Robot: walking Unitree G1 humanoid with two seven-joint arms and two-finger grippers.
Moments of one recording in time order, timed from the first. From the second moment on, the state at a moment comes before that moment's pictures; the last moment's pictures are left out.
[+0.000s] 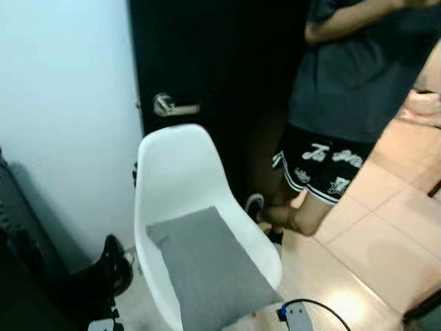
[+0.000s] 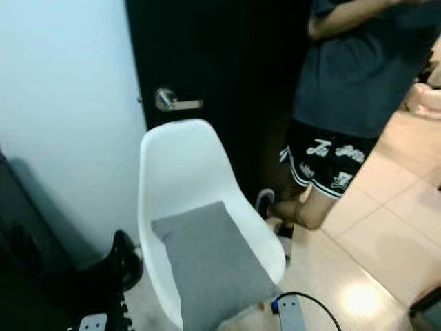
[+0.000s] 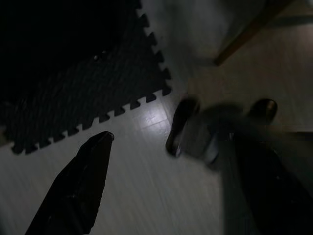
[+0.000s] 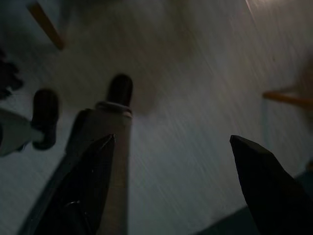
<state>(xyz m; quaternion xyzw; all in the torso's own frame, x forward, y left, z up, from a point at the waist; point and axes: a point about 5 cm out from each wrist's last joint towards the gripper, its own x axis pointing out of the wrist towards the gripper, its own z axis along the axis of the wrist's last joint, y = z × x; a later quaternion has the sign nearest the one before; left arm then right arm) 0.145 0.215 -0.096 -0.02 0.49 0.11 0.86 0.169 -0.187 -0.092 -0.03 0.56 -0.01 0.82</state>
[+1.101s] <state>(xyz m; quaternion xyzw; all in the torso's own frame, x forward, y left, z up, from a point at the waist) 0.128 0.214 -0.102 -0.02 0.51 0.11 0.85 0.157 -0.180 -0.098 -0.04 0.58 0.02 0.82</state>
